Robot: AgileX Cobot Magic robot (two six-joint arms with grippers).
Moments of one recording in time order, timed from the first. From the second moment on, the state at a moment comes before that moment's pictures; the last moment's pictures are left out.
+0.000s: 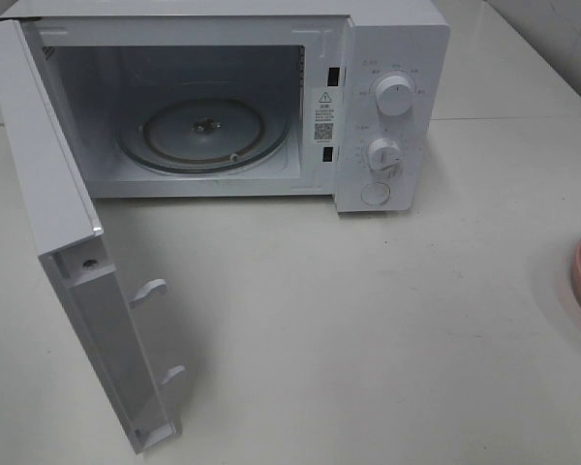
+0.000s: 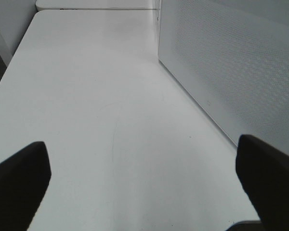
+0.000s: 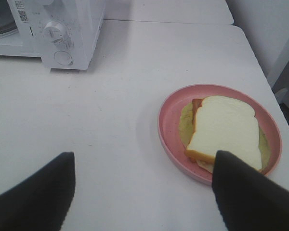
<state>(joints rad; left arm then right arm) 0.04 0.00 -0.52 -0.06 1.08 0.05 0.04 0.00 -0.50 -0.05 1.01 0.00</state>
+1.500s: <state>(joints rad) 0.04 0.67 -0.27 -0.07 0.06 0.05 0.04 0.00 -0.50 -0.05 1.01 0.00</state>
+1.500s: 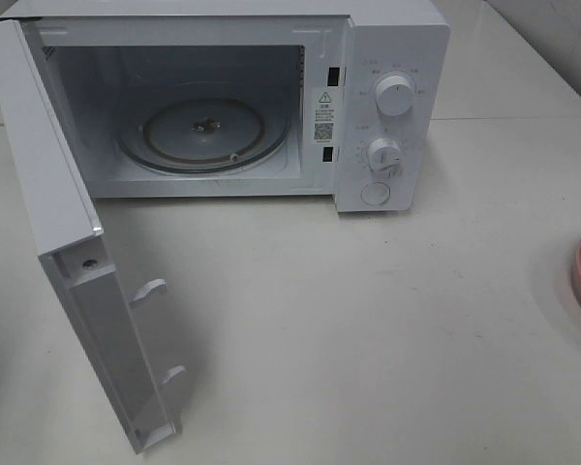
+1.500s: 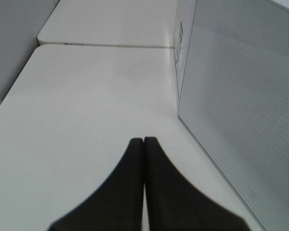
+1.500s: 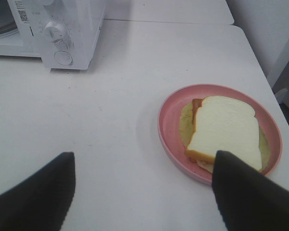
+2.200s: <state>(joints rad) 0.04 1.25 -0.24 0.18 -0.68 -0.06 0.04 0.00 -0.50 -0.05 1.01 0.00</state>
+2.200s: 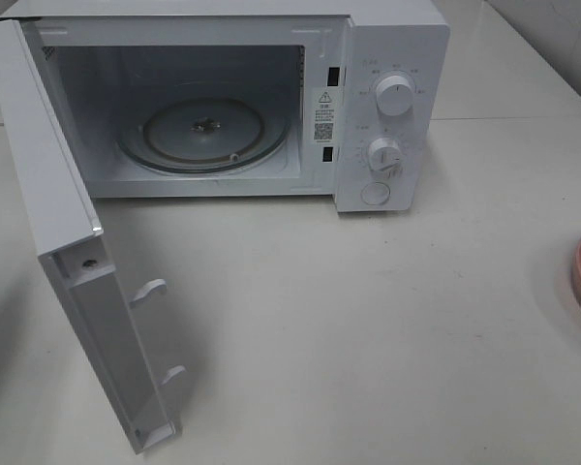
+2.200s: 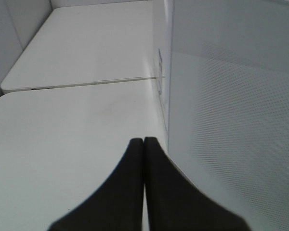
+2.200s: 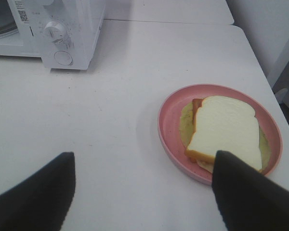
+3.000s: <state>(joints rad) -0.25 1.58 -0.34 0.29 -0.87 -0.13 0.04 0.00 -0.50 -0.05 1.01 0.00</state>
